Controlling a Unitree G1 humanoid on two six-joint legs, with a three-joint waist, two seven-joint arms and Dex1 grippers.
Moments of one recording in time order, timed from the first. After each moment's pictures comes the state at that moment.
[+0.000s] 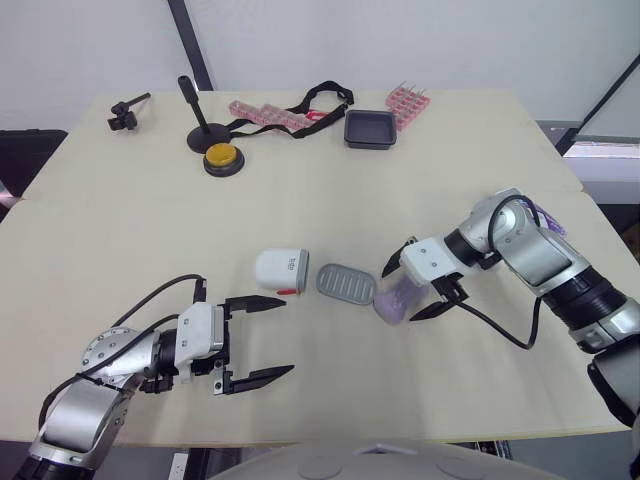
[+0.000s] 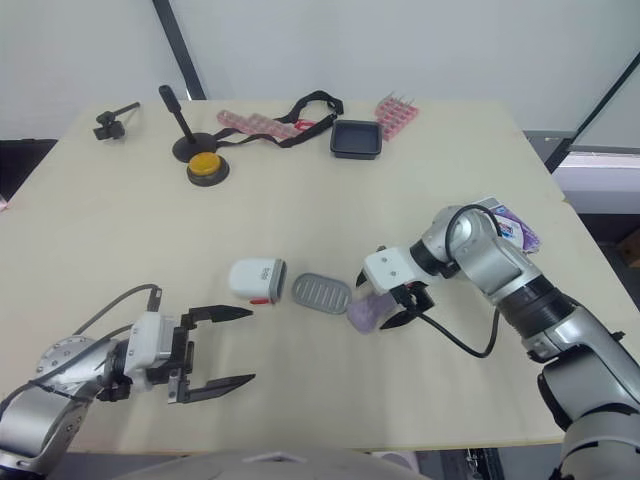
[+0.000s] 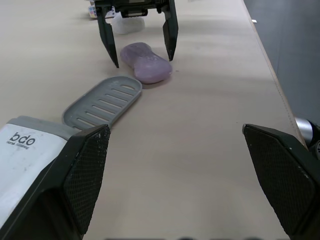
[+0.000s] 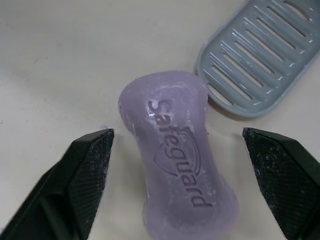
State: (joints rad) left arm 0.27 0.64 0.01 -0.38 -0.44 -0.08 -1.17; right arm -0.67 -0.73 0.54 0.07 0.03 0.00 1.54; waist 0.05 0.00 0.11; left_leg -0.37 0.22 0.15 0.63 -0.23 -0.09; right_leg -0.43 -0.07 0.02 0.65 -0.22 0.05
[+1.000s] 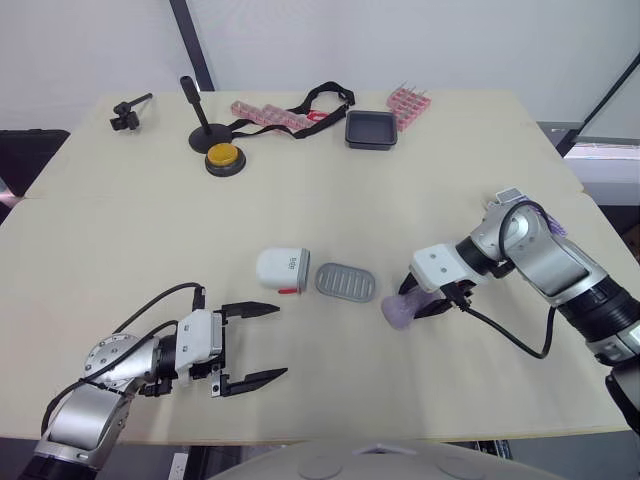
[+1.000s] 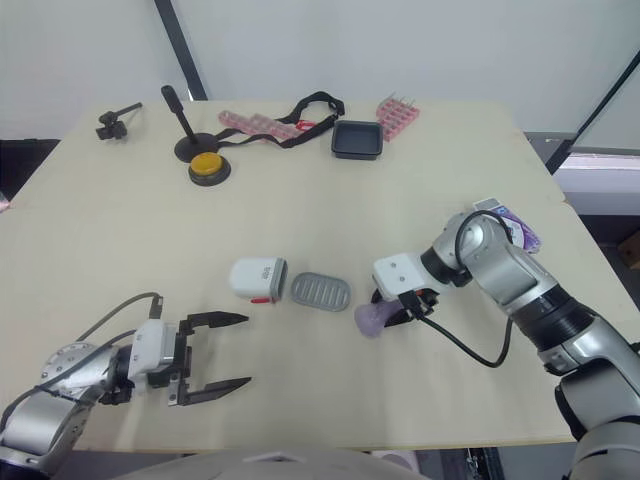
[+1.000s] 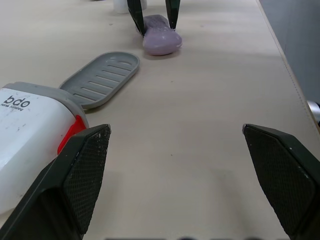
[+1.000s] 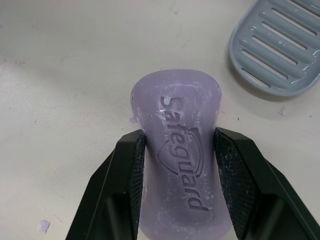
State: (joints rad) left arm 0.27 0.64 -0.02 -0.23 -0.40 -0.20 -1.19; right arm -0.60 -0.80 0.50 -0.02 0.05 0.11 1.54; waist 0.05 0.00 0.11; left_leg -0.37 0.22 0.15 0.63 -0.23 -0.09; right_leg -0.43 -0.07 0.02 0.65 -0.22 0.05
